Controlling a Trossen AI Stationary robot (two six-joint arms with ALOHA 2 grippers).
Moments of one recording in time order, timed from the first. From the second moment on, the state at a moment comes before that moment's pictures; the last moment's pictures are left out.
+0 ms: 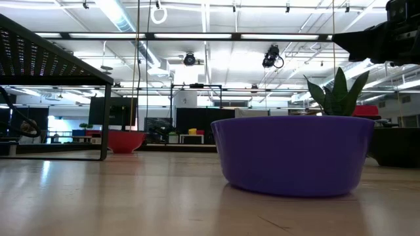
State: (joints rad) left arm -1.11 1.79 1.73 -1.52 -0.51 -1.45; right arm 0.06 0.01 0.02 0.16 0.09 -0.34
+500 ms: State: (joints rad) left arm -1.13 1.79 1.73 -1.52 -0.63 -1.46; right arm 0.06 0.01 0.02 0.16 0.09 -0.34
